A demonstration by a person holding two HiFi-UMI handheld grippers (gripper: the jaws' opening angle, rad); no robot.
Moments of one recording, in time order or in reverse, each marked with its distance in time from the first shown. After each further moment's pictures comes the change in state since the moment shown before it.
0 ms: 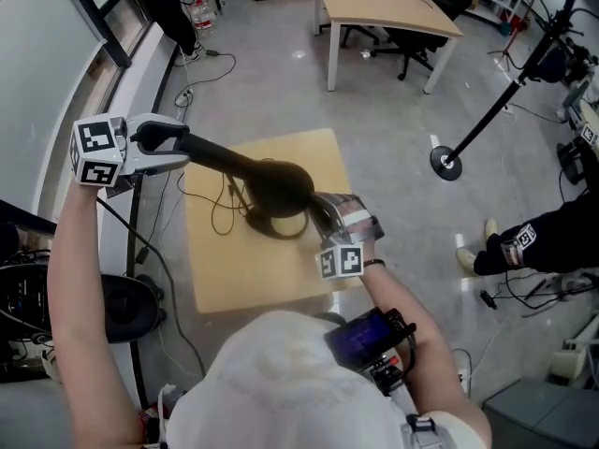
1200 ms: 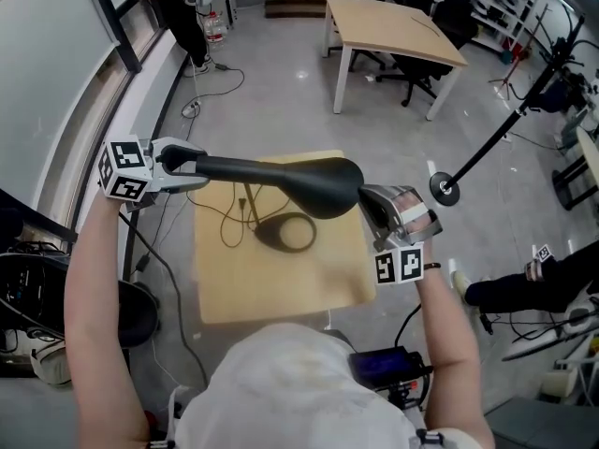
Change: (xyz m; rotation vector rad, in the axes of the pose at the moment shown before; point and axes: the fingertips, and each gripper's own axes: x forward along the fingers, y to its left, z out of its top) left arm -0.011 0.002 -0.056 -0.036 -0.007 0.016; right arm -0.060 -0.128 0.012 -0.222 -0.008 -0.051
